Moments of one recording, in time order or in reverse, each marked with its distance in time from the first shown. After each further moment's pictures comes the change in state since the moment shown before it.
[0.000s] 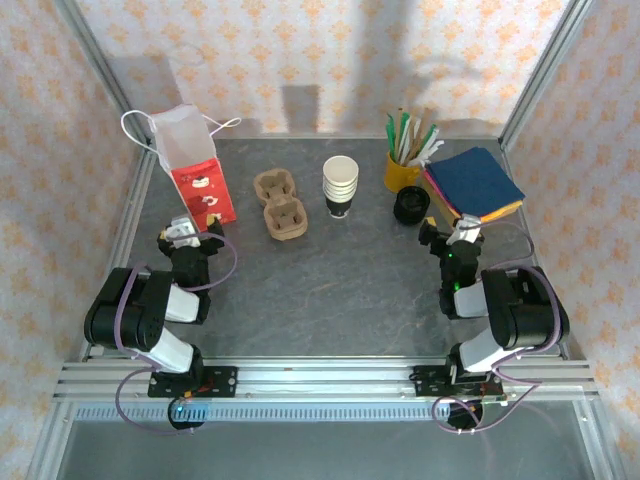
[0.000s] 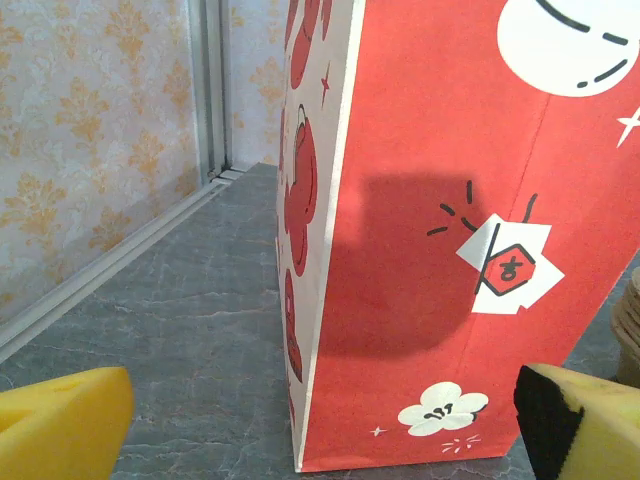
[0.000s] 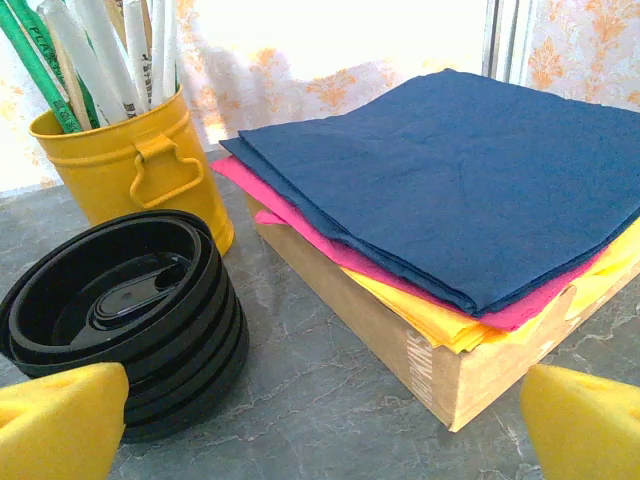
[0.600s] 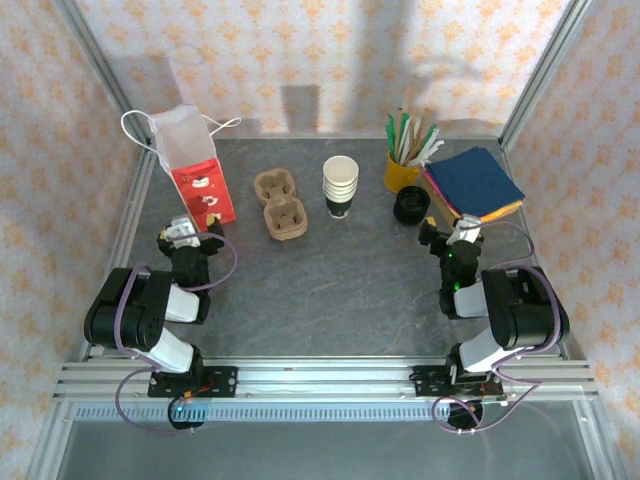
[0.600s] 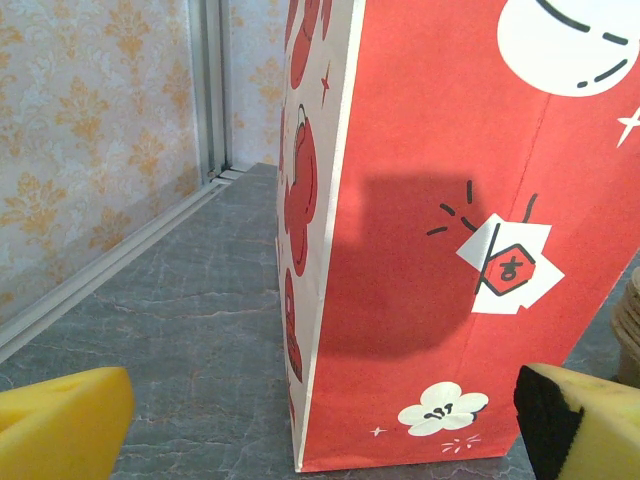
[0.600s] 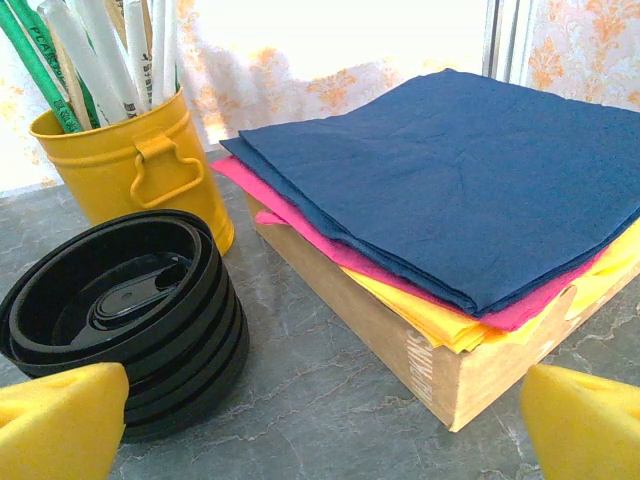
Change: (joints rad) left arm 0.000 0.000 0.000 0.000 0.000 0.000; right arm 0.000 0.000 0.000 0.000 0.000 0.000
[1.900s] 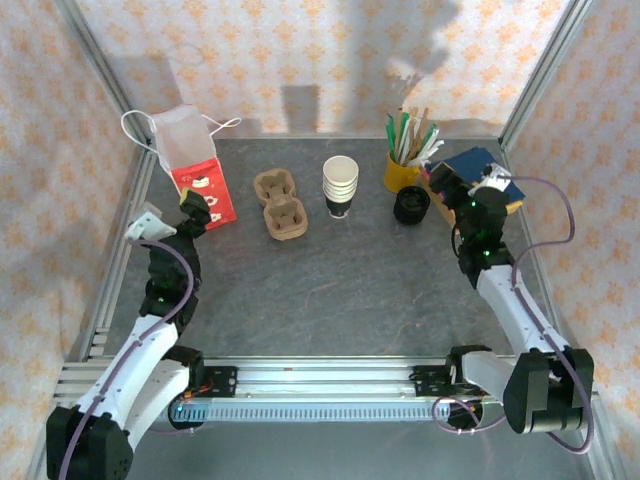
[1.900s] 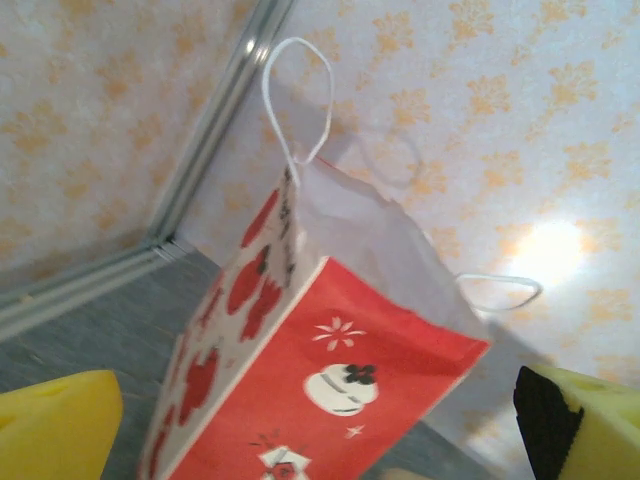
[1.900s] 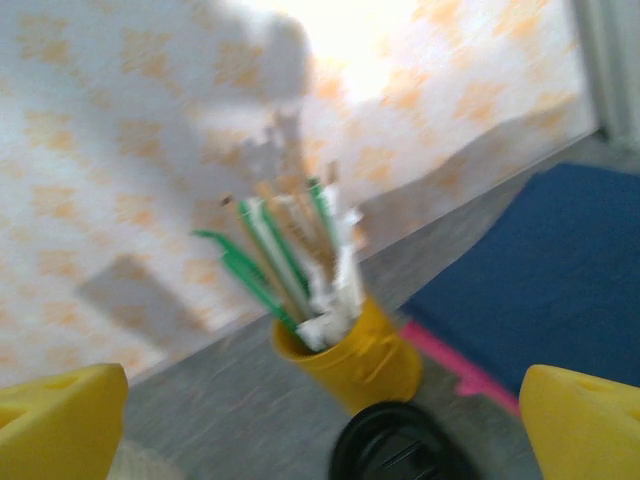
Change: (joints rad) left arm -0.148 -0.792 0.266 -0.941 -0.172 -0.460; right arm -0.005 -0.447 0.540 -0.976 -0.174 0.393
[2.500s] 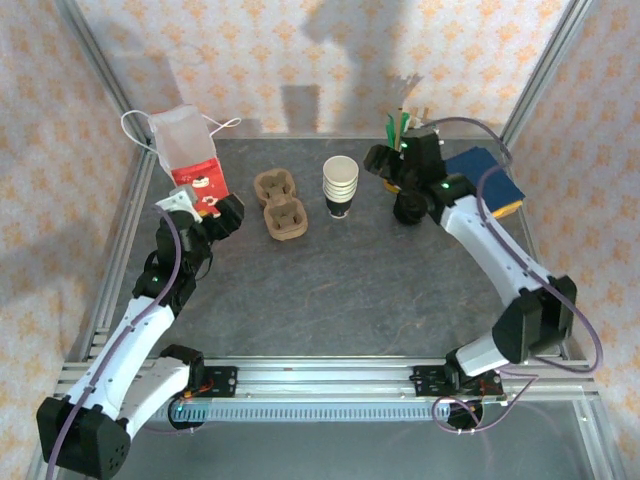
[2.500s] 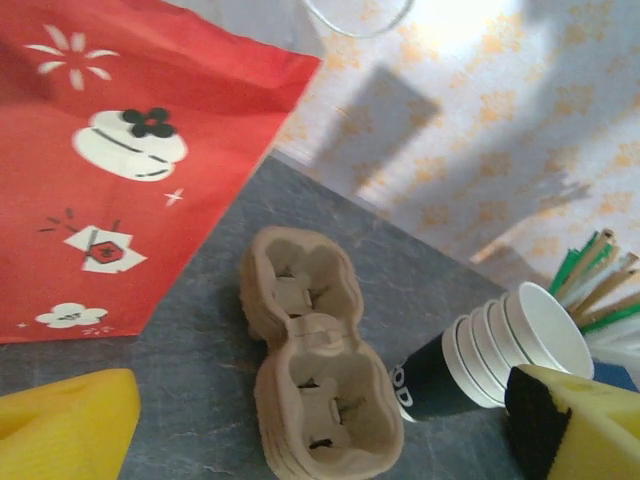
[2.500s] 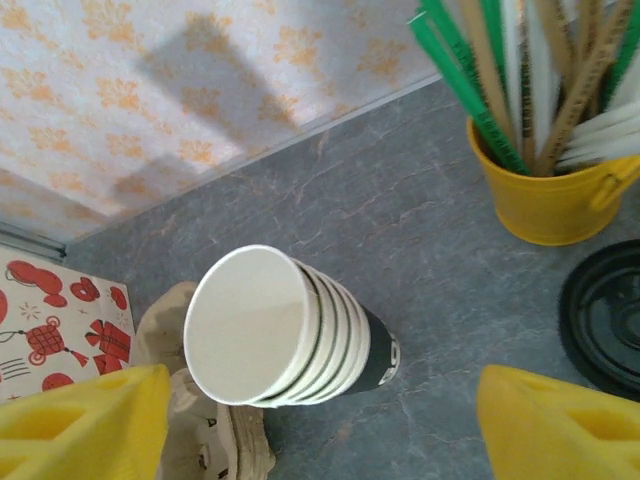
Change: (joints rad) left arm -0.036 0.111 0.226 -0.445 0.461 -0.060; right arm 0.369 0.441 0.686 -0.655 0.060 0.102
